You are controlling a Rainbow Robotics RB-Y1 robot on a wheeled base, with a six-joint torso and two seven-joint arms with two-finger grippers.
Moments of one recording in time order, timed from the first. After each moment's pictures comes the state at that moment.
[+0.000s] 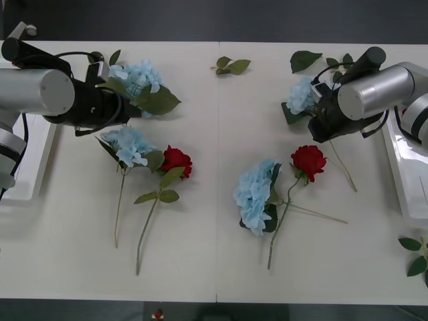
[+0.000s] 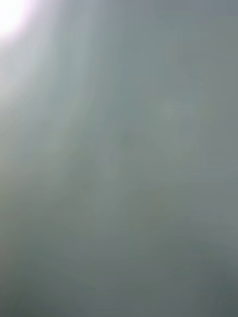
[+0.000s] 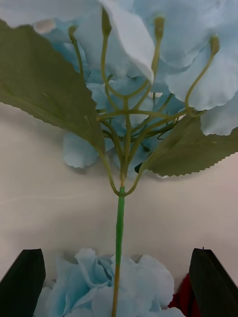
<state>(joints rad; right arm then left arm) -0.99 -0.71 0.90 -0.88 -1.07 0.93 1.56 -0.65 0.55 -0.16 -1.31 0.78 1.13 -1.35</state>
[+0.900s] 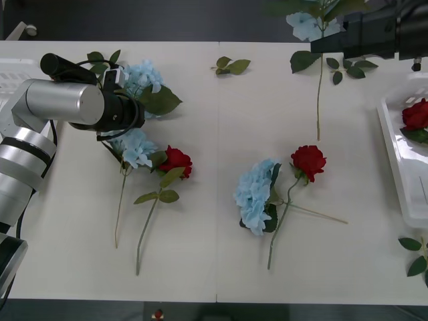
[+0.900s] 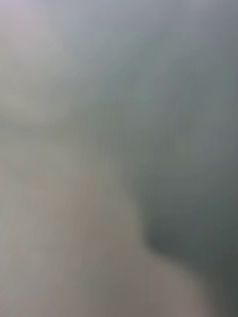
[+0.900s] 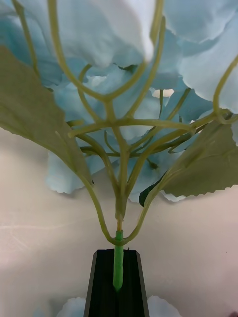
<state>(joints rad) -0.99 -1.00 0.59 -1.09 -2.22 1.10 2.19 -0.70 0.47 -0.21 -1.17 0.64 1.01 -1.35</state>
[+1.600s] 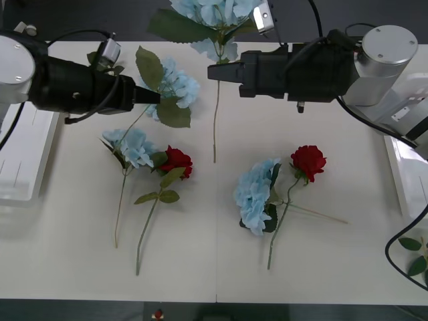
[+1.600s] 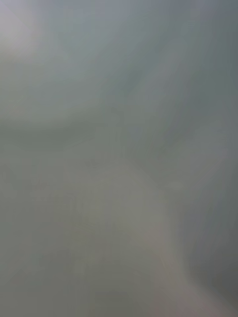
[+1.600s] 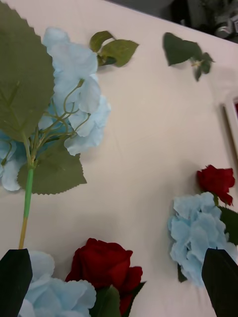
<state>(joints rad) -0.84 -0.67 0.58 -1.35 -2.27 0.83 2.38 -0.64 0.62 -0.05 -1.36 1.35 1.25 -1.76</state>
